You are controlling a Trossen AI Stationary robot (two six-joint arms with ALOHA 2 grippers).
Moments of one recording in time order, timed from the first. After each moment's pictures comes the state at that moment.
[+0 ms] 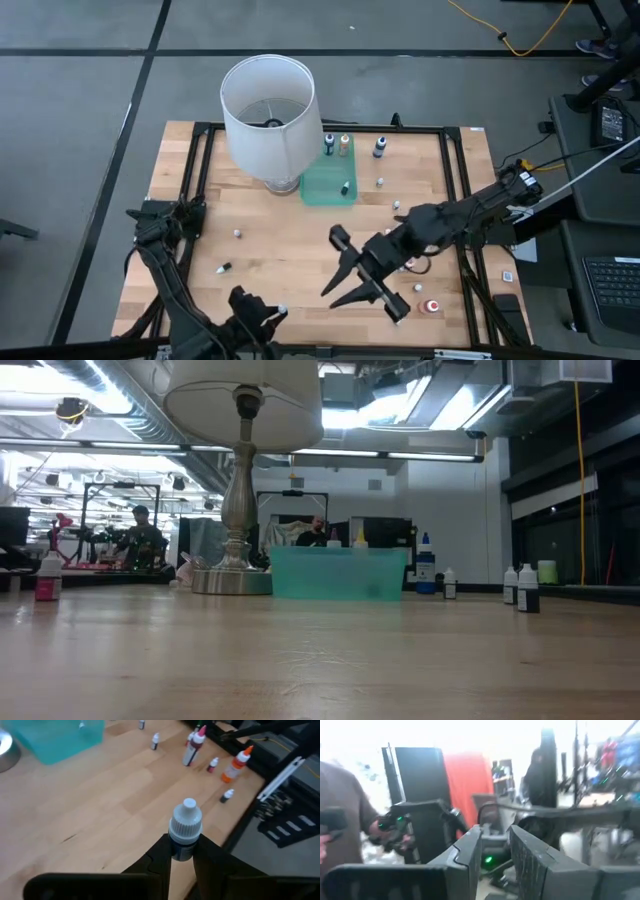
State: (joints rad) left arm -0.96 2.11 2.14 -1.44 -0.94 -1.77; right arm 0.47 1.64 1.64 0.22 -0.17 0.15
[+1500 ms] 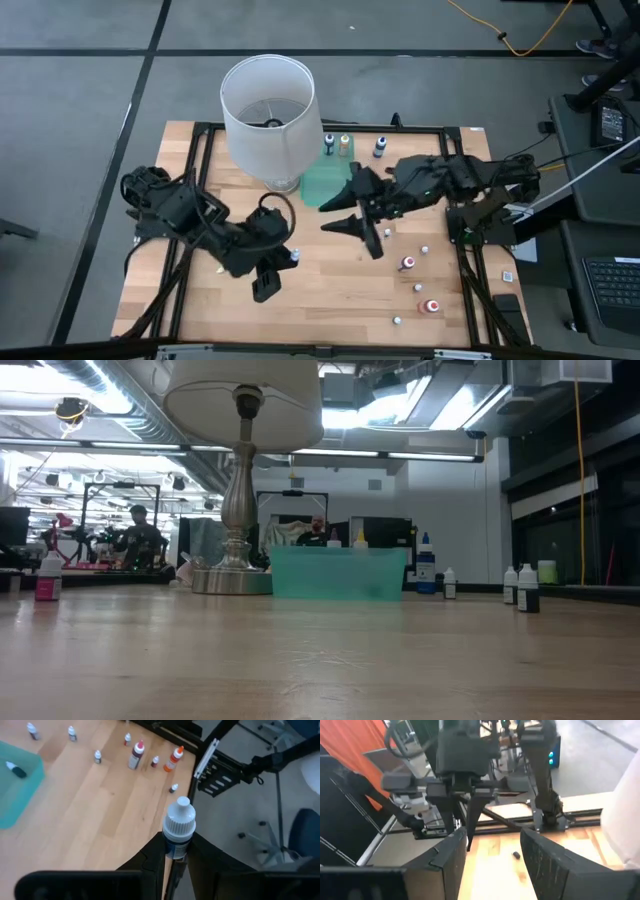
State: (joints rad) left arm -0.55 1.78 2.34 -1.35 -0.31 -0.87; right arm 0.30 1.66 2.05 -0.66 0.07 0.31
